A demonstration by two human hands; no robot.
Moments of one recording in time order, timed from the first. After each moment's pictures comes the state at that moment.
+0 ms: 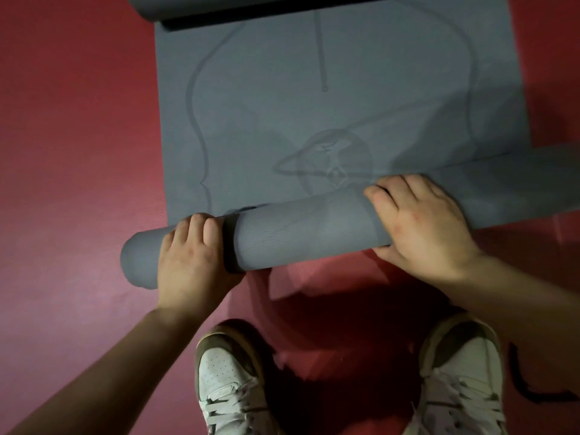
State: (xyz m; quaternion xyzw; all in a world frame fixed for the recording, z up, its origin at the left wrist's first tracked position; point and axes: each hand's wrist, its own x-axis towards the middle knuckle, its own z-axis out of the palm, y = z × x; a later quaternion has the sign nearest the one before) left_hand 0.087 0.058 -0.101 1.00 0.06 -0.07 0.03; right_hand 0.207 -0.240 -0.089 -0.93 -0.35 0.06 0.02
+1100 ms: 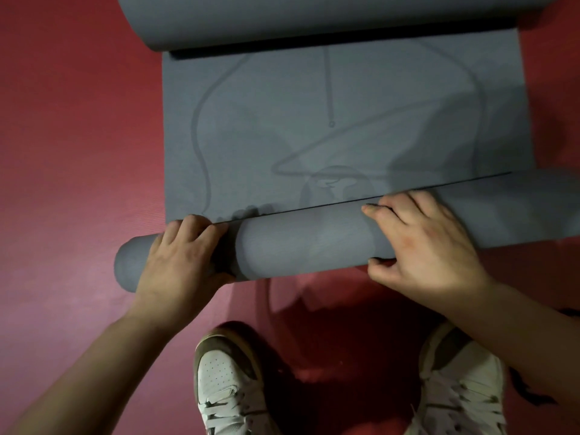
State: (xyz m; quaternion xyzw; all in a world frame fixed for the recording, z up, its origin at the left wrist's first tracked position) left_hand 0.088 0.072 -0.071 0.98 0.02 -0.14 0.10; right_hand 0.185 -0.242 -0.082 -0.94 -0.30 0.07 0.11
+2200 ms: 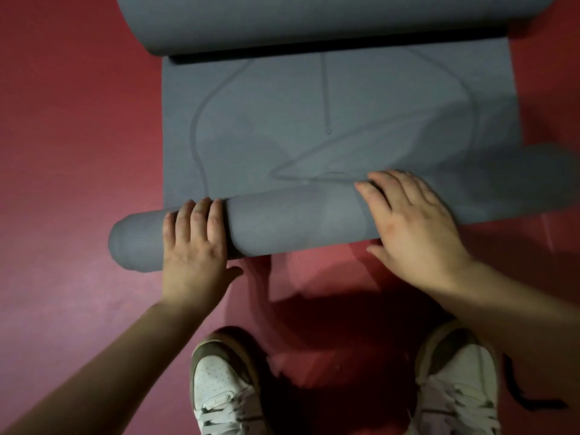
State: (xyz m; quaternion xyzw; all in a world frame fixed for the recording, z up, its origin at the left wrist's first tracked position) left_hand 0.103 0.054 -0.100 0.99 0.07 -0.14 -0.01; right_hand 0.211 -0.231 -0.086 -0.95 -0.31 0.11 0.01
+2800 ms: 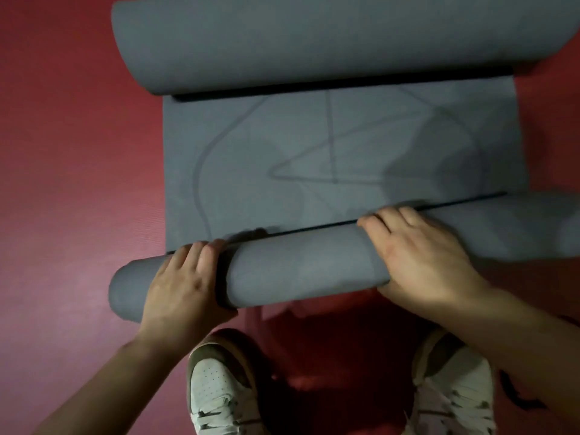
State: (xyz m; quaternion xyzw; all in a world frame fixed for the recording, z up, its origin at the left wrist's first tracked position) left_hand 0.070 0.061 -0.082 0.99 0.02 -0.15 0.07; right_hand 0.189 -0.237 -0.067 -0.93 -0.31 0.18 0.00
